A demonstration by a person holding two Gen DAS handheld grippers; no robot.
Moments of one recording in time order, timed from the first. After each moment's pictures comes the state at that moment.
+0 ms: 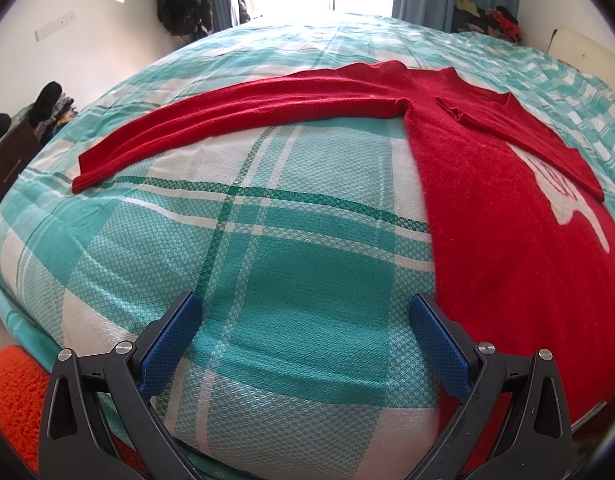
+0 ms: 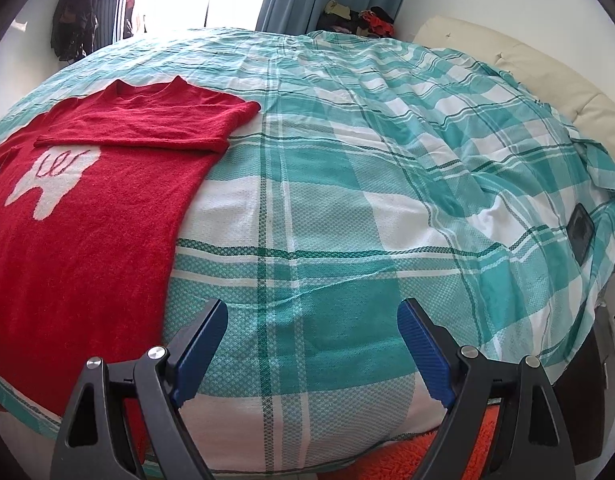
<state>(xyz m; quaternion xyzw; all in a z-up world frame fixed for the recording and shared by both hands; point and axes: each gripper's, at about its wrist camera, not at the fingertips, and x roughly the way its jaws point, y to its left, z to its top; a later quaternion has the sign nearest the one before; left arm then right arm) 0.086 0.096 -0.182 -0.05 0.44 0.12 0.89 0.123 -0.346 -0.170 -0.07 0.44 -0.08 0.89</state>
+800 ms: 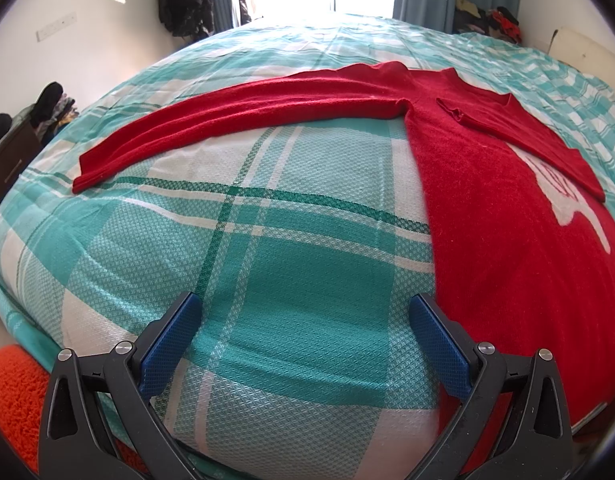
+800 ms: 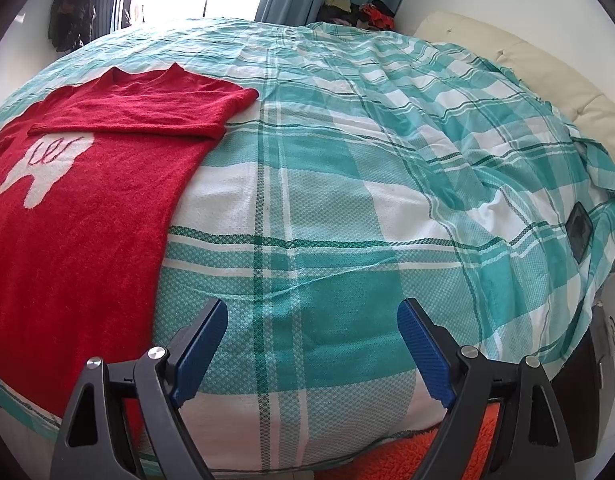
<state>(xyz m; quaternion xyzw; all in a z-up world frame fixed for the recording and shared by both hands) 0.086 0.096 -0.182 -0.05 0.44 0.12 0.89 0.126 -0.345 -0.177 -0.08 0.45 -0.09 0.88</state>
